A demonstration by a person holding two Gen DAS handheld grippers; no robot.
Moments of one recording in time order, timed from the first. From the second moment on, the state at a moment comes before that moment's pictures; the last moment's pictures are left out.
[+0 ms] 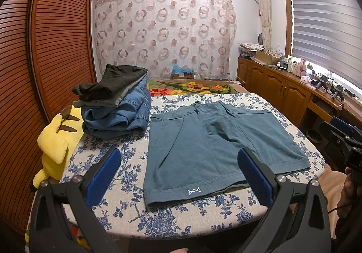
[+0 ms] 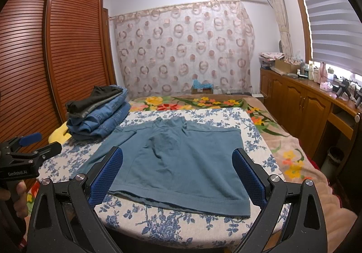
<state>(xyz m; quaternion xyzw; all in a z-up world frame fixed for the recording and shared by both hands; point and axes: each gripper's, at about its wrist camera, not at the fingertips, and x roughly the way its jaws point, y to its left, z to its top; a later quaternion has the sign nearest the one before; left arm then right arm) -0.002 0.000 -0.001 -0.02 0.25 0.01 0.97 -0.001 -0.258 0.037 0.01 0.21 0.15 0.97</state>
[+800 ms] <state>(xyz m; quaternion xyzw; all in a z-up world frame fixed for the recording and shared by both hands) -0.003 0.000 0.001 -0.02 0.25 0.01 0.97 -0.001 -0.258 0.038 0.01 0.21 0.15 0.97</state>
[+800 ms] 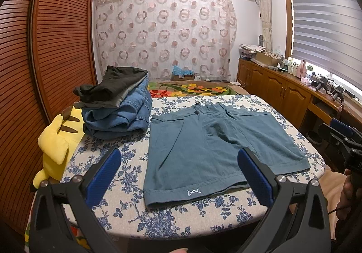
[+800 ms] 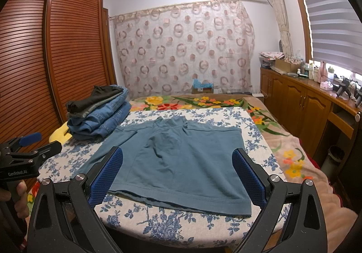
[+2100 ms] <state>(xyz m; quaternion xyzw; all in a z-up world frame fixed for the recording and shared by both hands) 0.007 -0.004 0.005 -0.02 0.26 0.01 0.96 0.001 -0.259 0.033 0.01 0.22 0.16 0.96</state>
